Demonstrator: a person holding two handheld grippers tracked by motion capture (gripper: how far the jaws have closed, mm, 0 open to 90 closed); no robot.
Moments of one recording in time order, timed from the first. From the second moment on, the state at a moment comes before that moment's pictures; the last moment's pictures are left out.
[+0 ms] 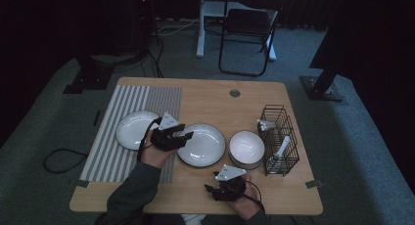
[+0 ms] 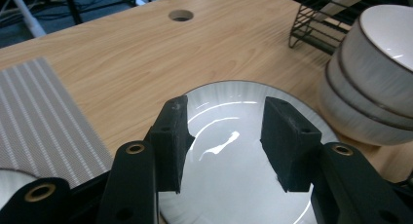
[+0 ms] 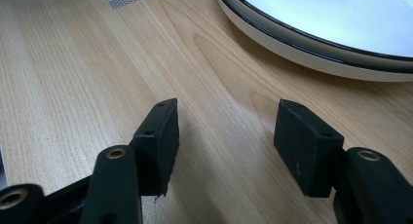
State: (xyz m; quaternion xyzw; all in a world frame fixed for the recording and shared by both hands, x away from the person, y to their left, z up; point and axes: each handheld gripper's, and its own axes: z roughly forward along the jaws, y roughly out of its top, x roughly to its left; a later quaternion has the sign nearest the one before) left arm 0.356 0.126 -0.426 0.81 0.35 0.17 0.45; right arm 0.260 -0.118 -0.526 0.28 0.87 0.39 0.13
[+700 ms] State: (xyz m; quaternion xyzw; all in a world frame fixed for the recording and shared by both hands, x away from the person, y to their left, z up) left arm 0.369 0.099 -0.422 0.82 0.32 0.16 0.45; right arm 0.258 -0.119 -0.526 0.28 0.87 0.39 0.13
